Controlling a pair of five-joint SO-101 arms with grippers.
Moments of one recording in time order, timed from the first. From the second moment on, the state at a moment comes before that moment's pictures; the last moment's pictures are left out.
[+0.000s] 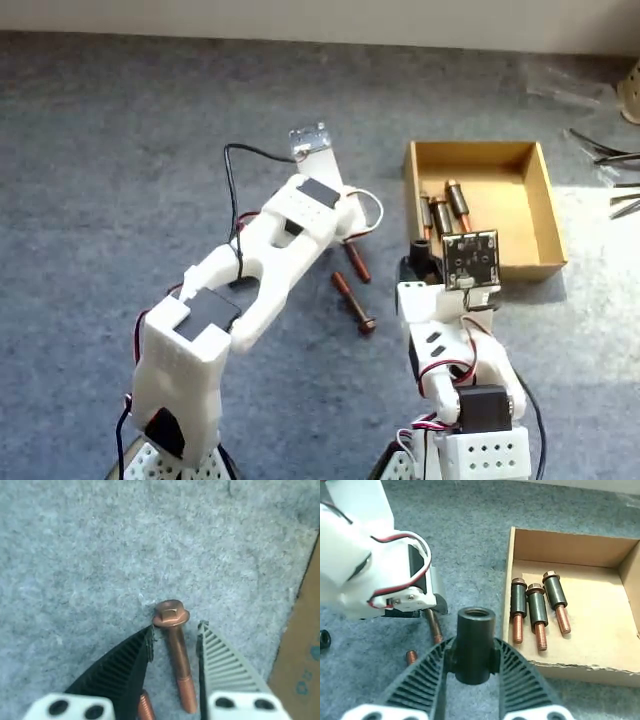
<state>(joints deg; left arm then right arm) 25.7 26.1 -0.5 51.2 52.2 -10.9 -89.4 77.9 47.8 4.7</state>
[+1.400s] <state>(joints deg) 26.1 32.8 -11.4 61.7 25.8 -11.6 -89.4 83.4 39.4 4.7</state>
